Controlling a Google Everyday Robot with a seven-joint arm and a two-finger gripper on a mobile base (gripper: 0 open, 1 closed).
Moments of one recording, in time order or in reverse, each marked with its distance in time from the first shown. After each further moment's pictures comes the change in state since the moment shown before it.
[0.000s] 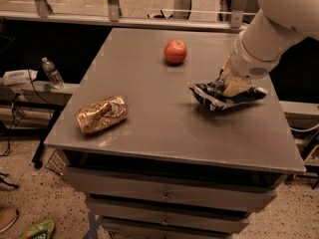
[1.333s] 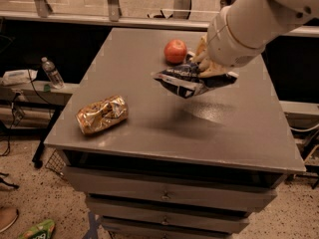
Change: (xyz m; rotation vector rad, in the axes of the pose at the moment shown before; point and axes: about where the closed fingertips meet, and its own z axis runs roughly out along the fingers) arm -0.091 0.004 -0.060 0.161 -0.170 -0.262
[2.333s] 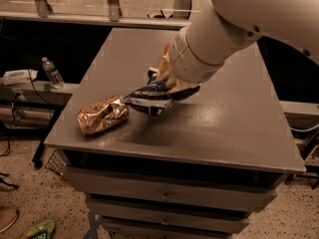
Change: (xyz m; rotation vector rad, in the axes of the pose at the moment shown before) arm -0.069 0.018 0.040 -0.065 -0.135 -0.223
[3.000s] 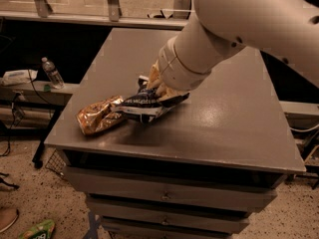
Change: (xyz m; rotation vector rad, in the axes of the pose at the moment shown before) arm -0.017 0.004 0.024 -0.023 -0.047 -0.028
